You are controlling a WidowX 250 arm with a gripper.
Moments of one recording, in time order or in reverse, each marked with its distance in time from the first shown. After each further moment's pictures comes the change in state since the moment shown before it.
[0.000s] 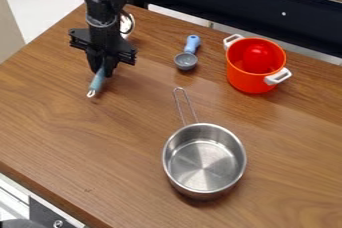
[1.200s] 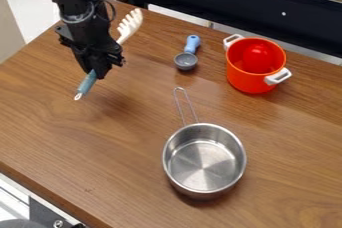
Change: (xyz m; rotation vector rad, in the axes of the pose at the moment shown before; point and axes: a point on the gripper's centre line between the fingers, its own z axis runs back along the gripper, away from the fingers) arm -0.027 0.004 0.033 -0.156 -0.062 -0.145
